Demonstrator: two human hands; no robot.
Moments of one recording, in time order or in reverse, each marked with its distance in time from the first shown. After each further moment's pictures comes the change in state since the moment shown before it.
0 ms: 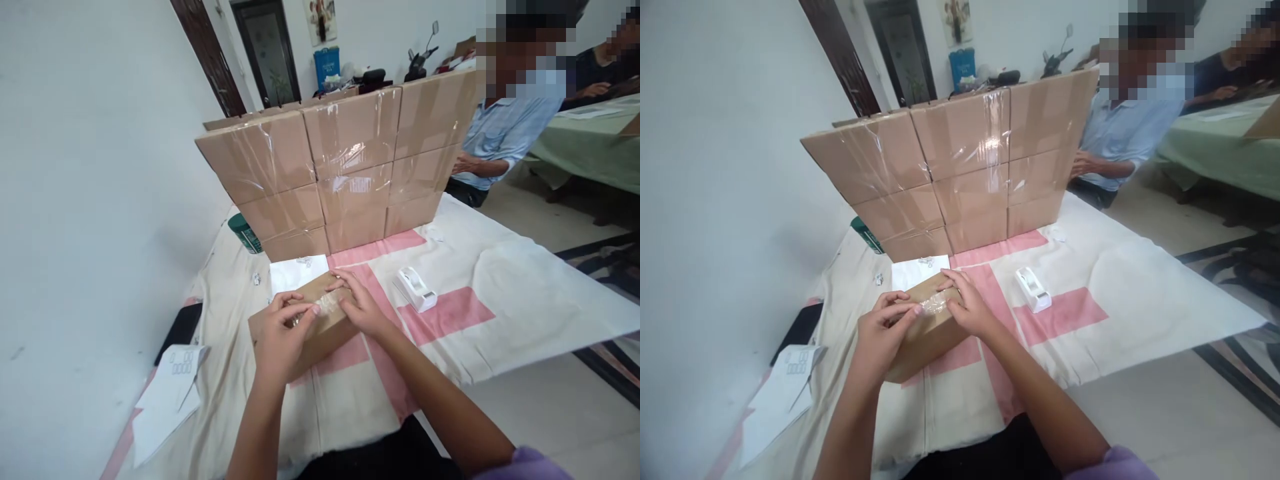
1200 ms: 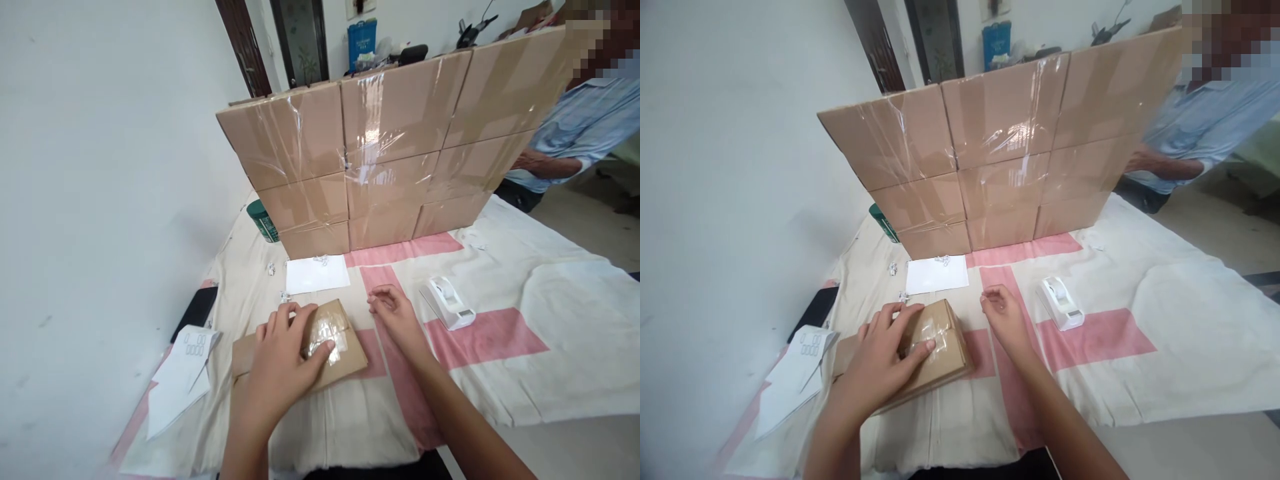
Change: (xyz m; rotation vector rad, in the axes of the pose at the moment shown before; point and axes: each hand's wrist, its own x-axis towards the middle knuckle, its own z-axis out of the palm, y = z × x) left_hand -0.017 -0.010 -0.030 0.644 -0.241 0.012; right_hand -0.018 0.033 -0.007 0.186 0.274 0.491
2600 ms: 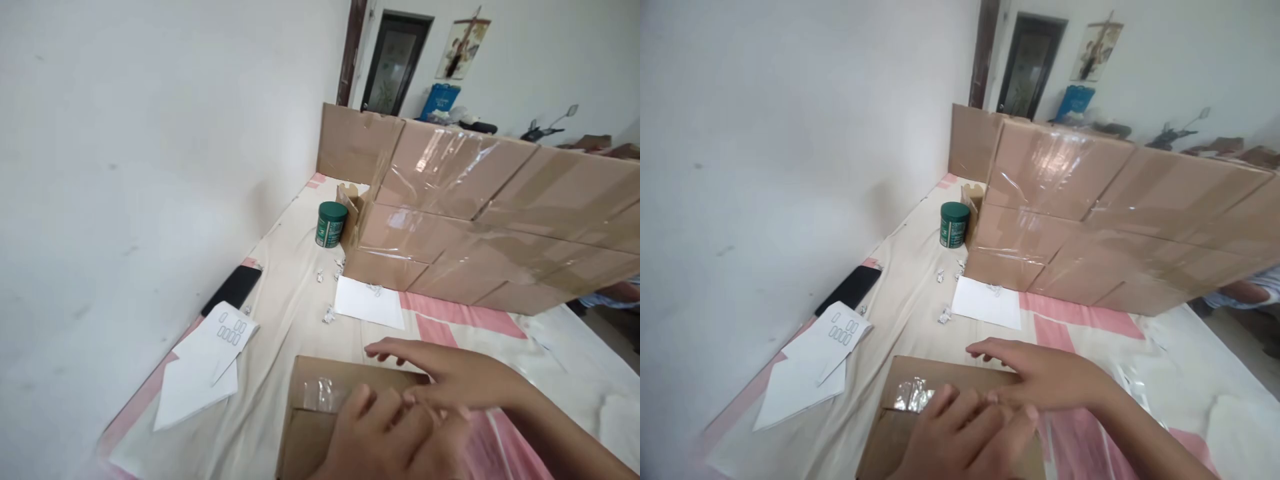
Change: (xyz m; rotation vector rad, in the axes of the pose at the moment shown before) left_hand -0.018 -0.024 0.003 -0.057 0.878 0.487; right_hand 0.041 -0.152 0.106 -0.844 -1.343 0.100
